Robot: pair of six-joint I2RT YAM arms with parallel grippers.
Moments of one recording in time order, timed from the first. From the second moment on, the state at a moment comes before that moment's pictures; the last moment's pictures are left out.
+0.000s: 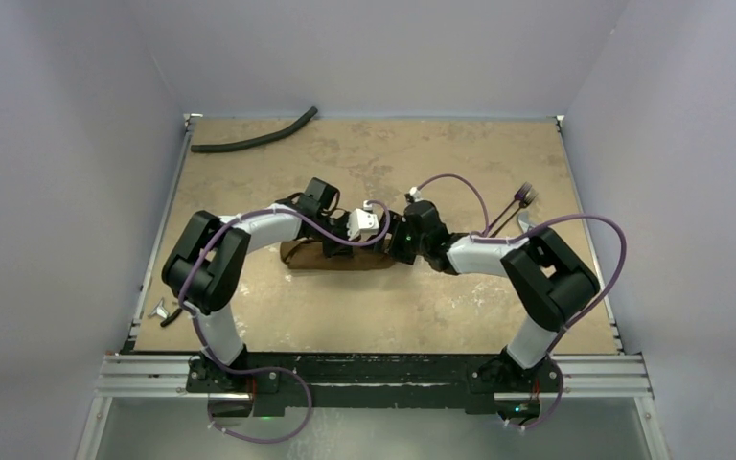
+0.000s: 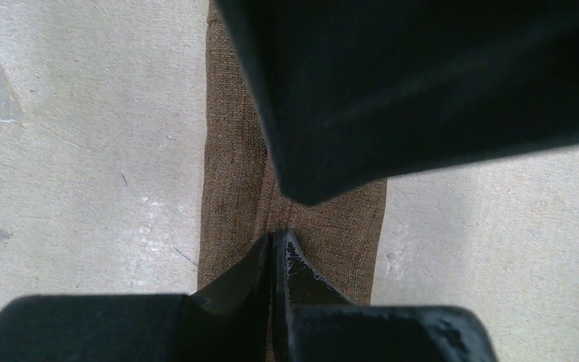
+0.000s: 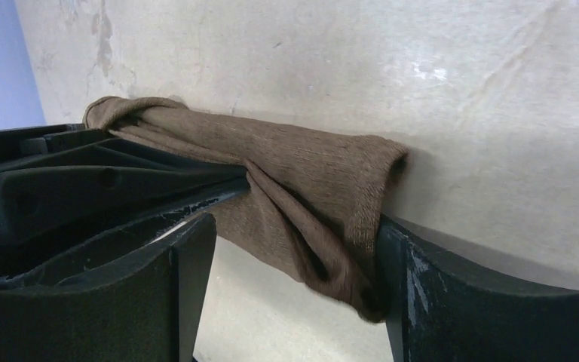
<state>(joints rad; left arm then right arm) -0.50 1.81 1.04 -0.31 0.55 0.77 0.63 1.69 0.75 0.23 -0.20 0.90</state>
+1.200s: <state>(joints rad) -0.17 1.55 1.14 -0.76 0.52 0.92 0.67 1.75 0.98 -0.20 -0.02 0.75</state>
